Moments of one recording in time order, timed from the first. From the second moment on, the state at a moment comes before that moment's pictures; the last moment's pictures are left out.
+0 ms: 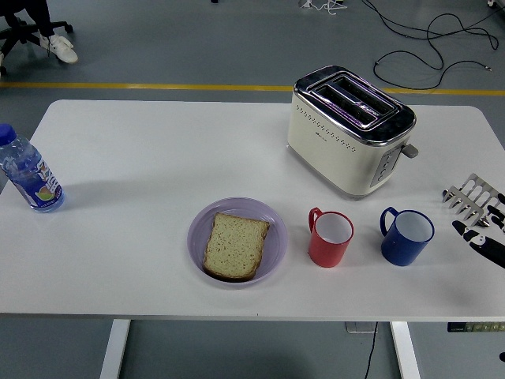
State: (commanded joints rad) left arm -0.12 0.00 -1.10 -0.18 1.95 -0.13 0.28; right arm -0.14 -0.21 1.45 1.43 -1.21 -0.32 0.17
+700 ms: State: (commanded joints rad) left arm -0.12 0.00 -1.09 -0.18 1.95 -0.14 0.28; right arm -0.10 -0.18 1.29 1.35 -1.19 -0.34 0.20
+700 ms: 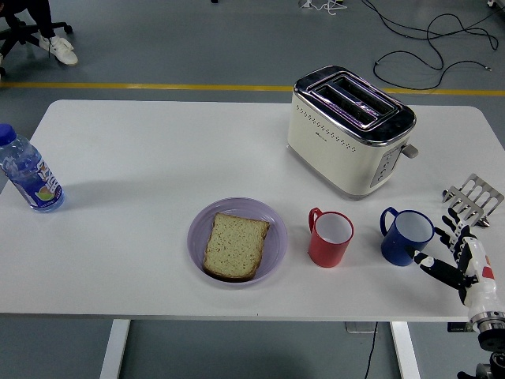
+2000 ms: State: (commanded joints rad) left arm -0.12 0.00 -1.06 -0.18 1.93 -0.15 0.28; right arm 0.06 -0.12 1.15 1.12 -1.09 -0.40 0.27
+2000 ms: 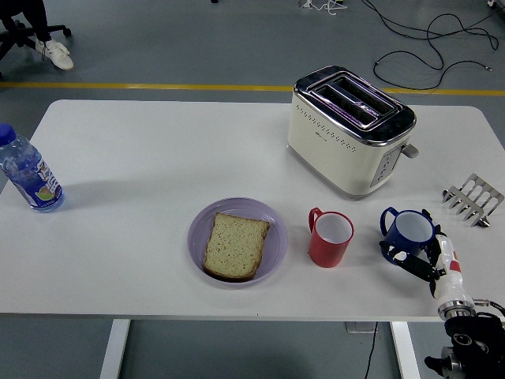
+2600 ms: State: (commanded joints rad) left arm -0.12 0.00 -1.07 -0.18 1.93 -0.15 0.28; right arm 0.10 -0.12 1.13 1.06 -1.05 -0.41 0.27
